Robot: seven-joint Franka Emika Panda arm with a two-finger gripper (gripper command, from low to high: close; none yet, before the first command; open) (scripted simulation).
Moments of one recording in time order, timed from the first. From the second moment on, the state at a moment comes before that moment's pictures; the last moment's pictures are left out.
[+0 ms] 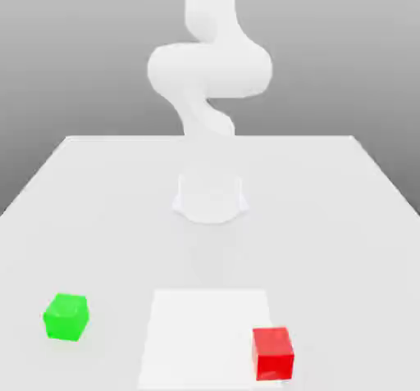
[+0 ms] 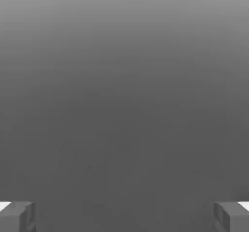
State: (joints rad) arm -0.01 -0.71 0.02 -2.32 -0.01 2.34 0.82
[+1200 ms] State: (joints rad) arm 0.07 0.38 0.10 -2.47 -0.13 2.85 1.02
